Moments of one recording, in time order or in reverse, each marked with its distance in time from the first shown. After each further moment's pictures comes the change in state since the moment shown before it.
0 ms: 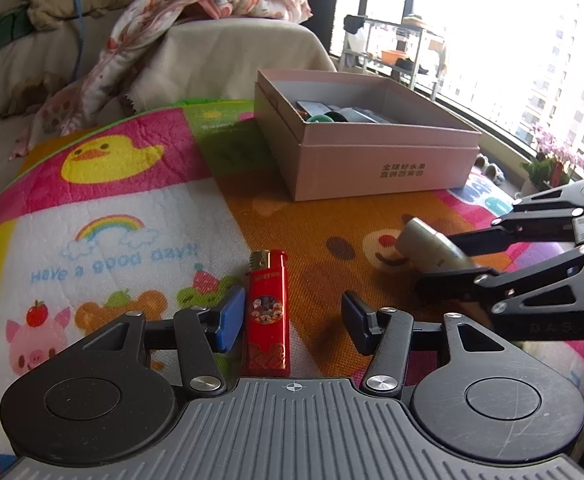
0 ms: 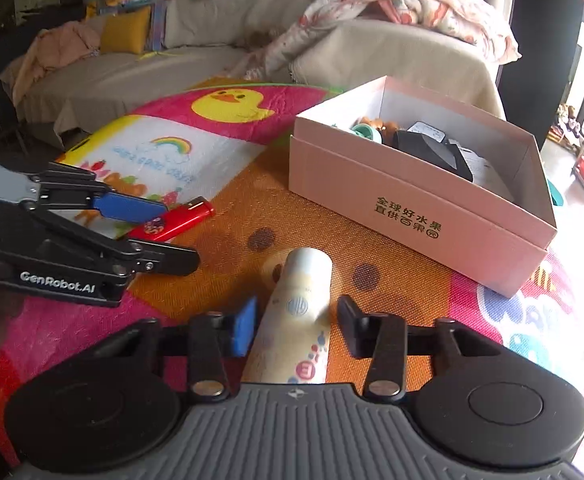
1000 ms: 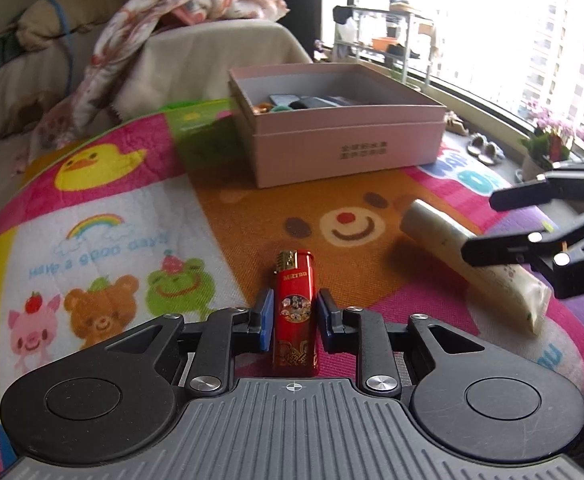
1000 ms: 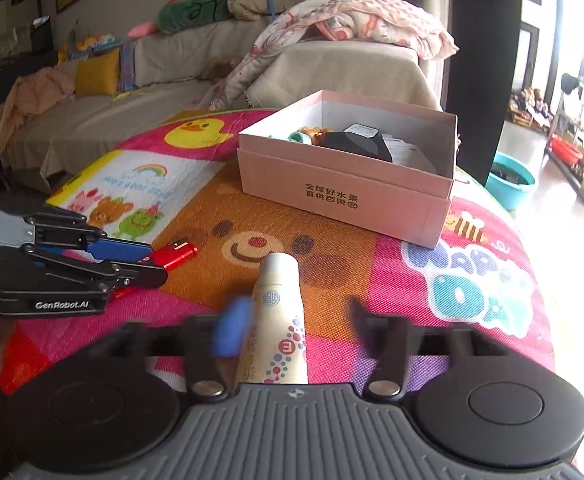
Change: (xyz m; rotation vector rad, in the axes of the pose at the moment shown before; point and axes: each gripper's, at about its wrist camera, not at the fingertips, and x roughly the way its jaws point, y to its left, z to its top) left arm -0.014 -0.035 -0.011 0.041 0.021 0.023; right arm -0.054 -0.033 -0.035 0.143 -0.078 -0.026
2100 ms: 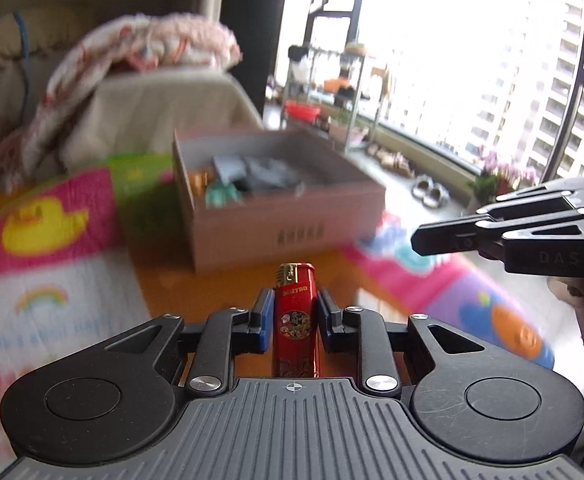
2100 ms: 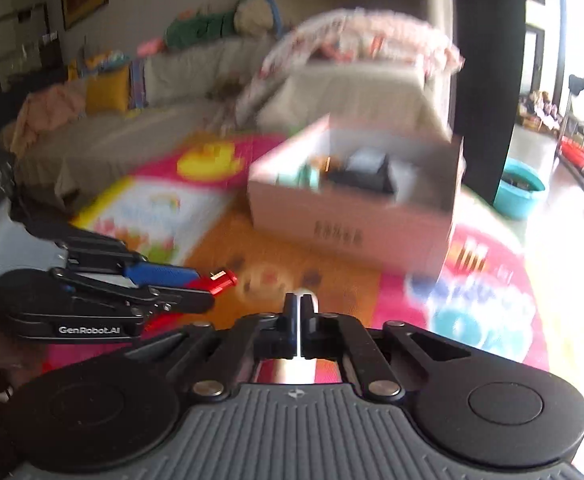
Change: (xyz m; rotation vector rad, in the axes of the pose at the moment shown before) left arm -0.011 -0.005 0.054 0.008 -0.147 -0.174; right arm -0.023 -0.007 0.034 0.013 -0.059 0.043
